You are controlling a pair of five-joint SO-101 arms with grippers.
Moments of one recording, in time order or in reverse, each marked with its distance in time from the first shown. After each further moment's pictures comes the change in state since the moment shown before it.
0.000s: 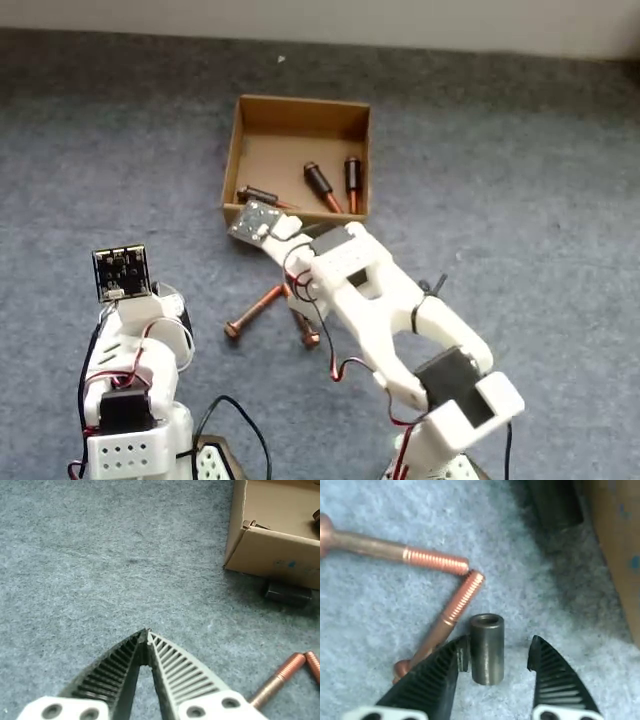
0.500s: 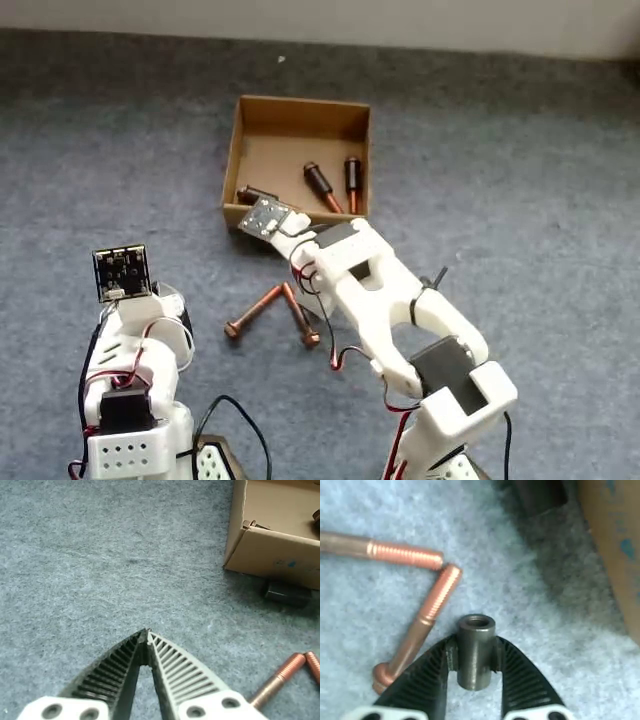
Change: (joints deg) left arm 0.0 0.0 0.0 0.0 0.0; right arm 0.4 2.7 -1.5 1.2 -0.2
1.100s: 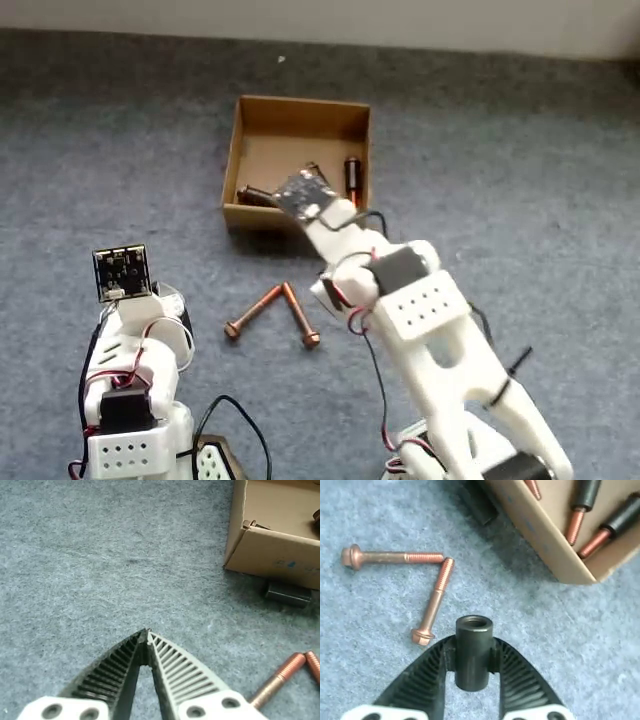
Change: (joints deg) left arm 0.0 0.0 0.0 0.0 0.0; right arm 3.6 -40.9 10.7 10.3 -11.0
